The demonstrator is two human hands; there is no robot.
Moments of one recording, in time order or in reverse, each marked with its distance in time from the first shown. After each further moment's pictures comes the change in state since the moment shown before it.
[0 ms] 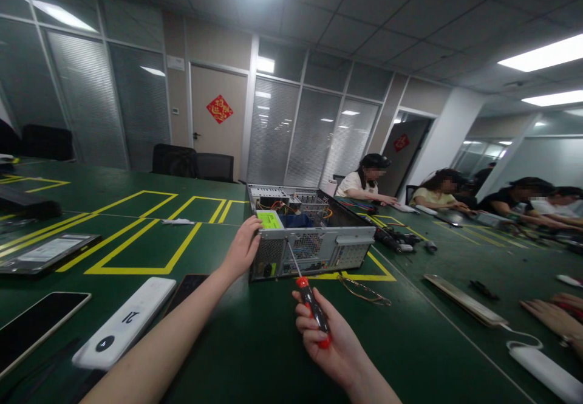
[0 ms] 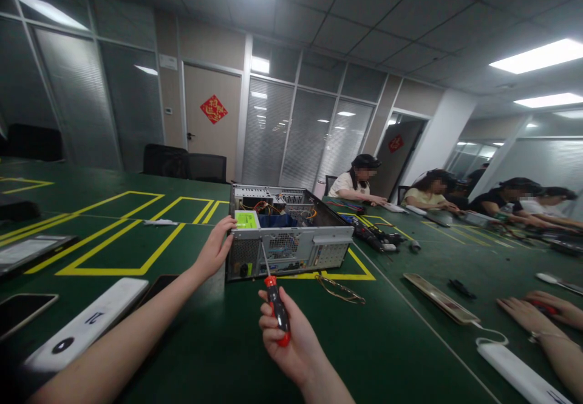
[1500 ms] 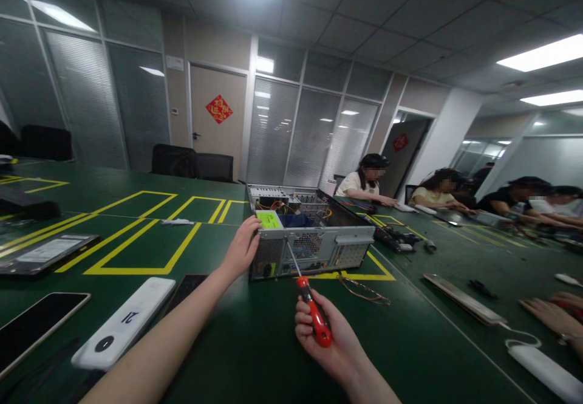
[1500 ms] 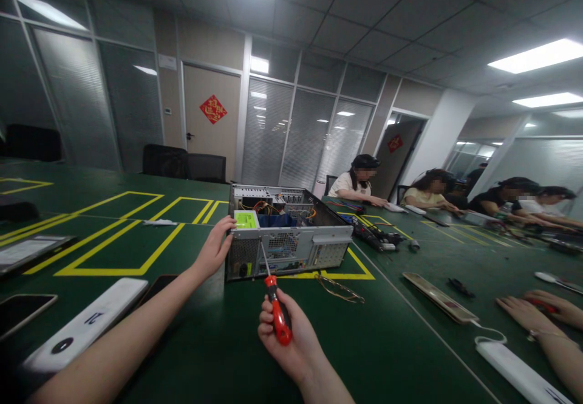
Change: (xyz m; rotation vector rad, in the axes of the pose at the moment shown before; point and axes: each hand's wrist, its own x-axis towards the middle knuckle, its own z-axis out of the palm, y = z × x) left_hand 0.000 -0.001 0.001 -0.001 0.014 0.019; right_hand 0.003 0.004 -0.002 -0.048 0.046 -0.091
